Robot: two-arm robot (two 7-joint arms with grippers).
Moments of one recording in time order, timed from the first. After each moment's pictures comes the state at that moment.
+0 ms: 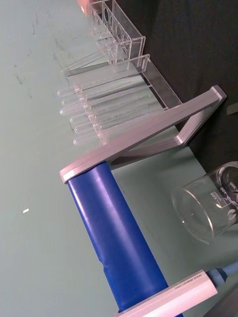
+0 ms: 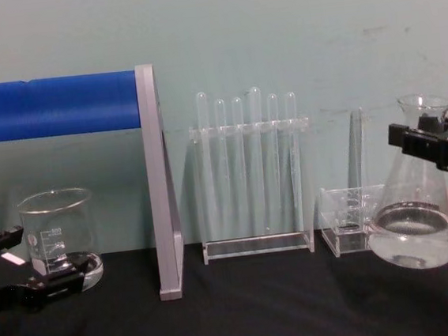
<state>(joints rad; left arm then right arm) -0.20 0.60 0.45 -1.41 -0.25 -0.12 0.03 0.22 0.39 -0.24 -1.52 0.38 0.00 0.33</state>
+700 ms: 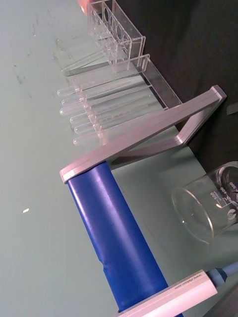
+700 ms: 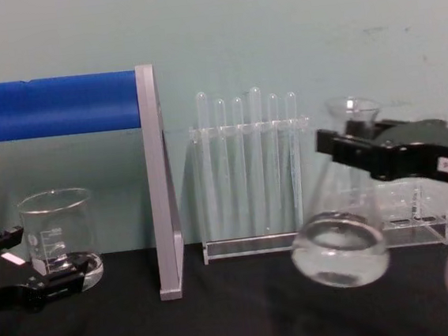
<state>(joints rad) -0.20 0.60 0.45 -1.41 -0.25 -0.12 0.03 0.21 0.37 -0.32 -1.58 0.39 0.02 0.41</state>
